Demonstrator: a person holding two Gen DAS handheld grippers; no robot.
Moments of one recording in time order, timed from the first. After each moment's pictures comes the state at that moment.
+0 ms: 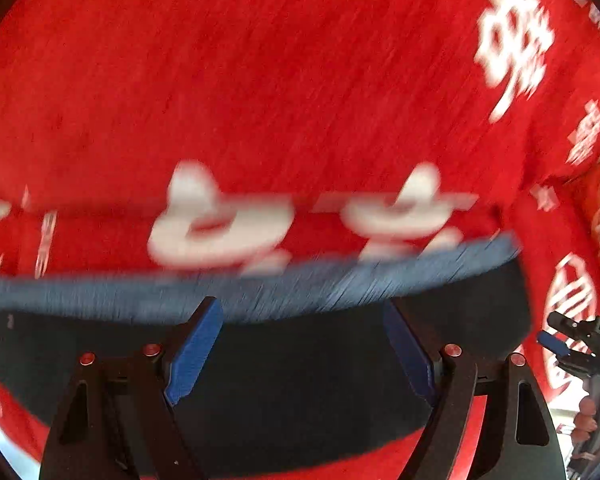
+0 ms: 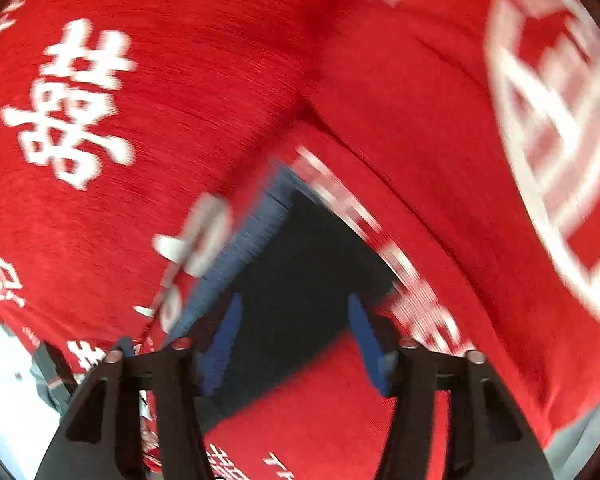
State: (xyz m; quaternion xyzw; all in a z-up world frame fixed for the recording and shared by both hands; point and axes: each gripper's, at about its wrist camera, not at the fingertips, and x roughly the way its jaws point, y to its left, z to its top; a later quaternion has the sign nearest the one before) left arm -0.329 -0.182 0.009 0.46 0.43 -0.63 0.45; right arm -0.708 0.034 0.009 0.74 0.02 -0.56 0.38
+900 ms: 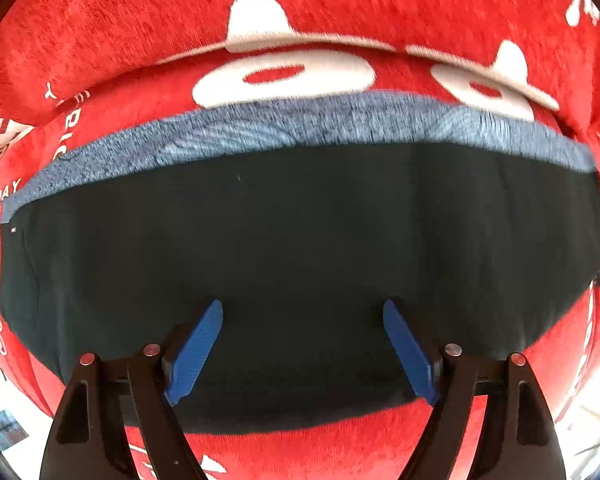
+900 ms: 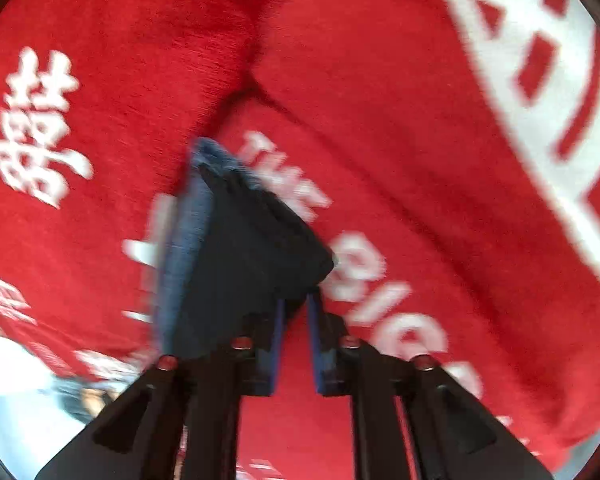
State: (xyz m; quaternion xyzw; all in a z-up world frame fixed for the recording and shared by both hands) left arm -0.313 -0.122 -0.072 0.54 0.43 -0.55 0.47; right arm -0.720 0.026 -0.026 0.74 0.05 -0.57 0.35
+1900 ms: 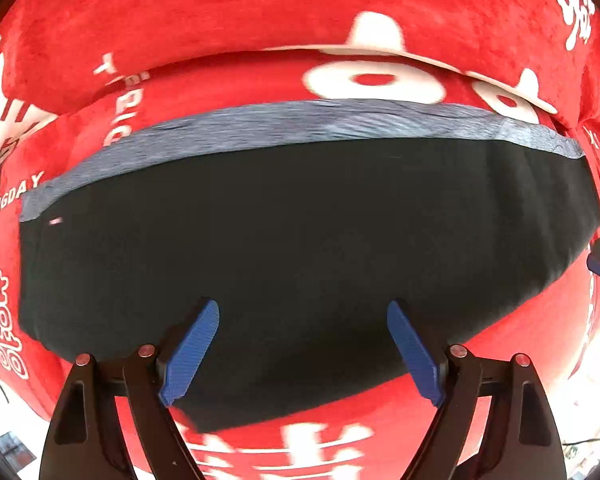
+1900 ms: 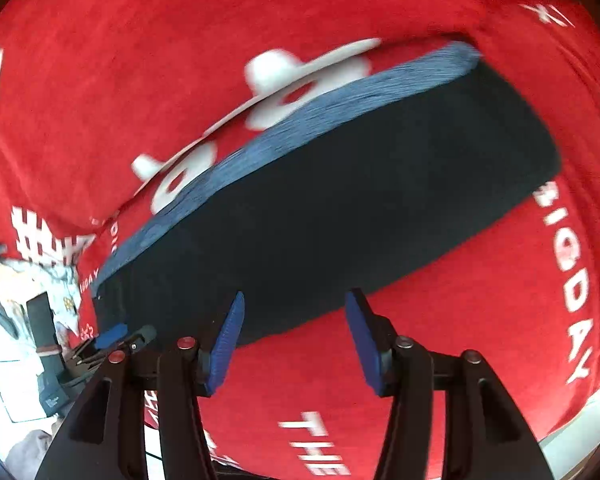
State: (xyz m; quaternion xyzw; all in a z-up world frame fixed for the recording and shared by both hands) left arm -0.185 -0.140 -0.052 0.53 0.43 -0.58 0.44; right arm -0.456 -0.055 0.049 0.64 0.23 -0.54 0.49
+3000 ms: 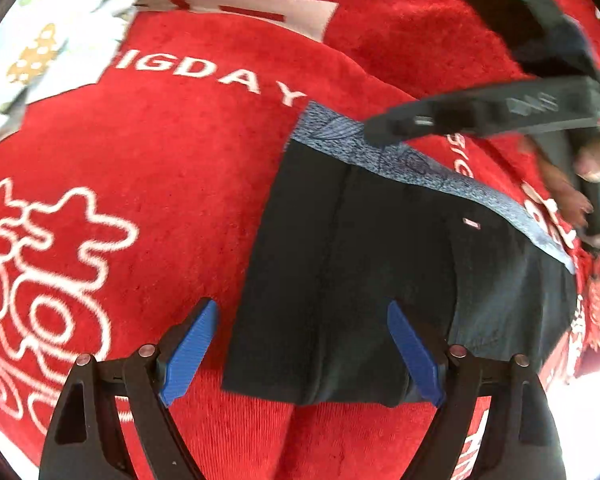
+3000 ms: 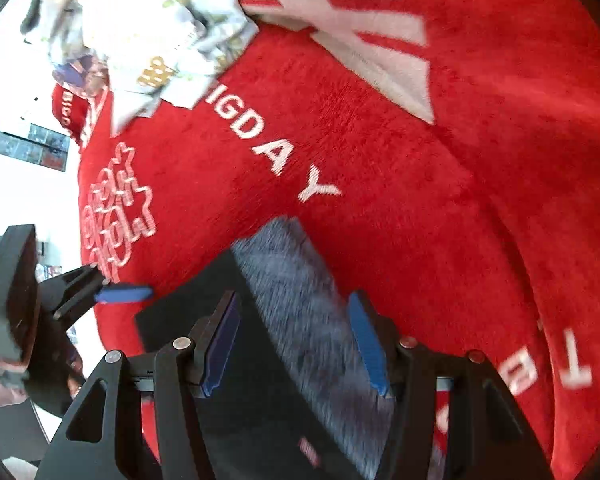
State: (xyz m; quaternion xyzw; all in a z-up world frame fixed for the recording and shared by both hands) left arm 0.183 -0.168 -0.105 0.35 0.54 -0.60 0.47; right arm 0.094 -0.304 -0.051 0.38 0.58 -0.15 0.71
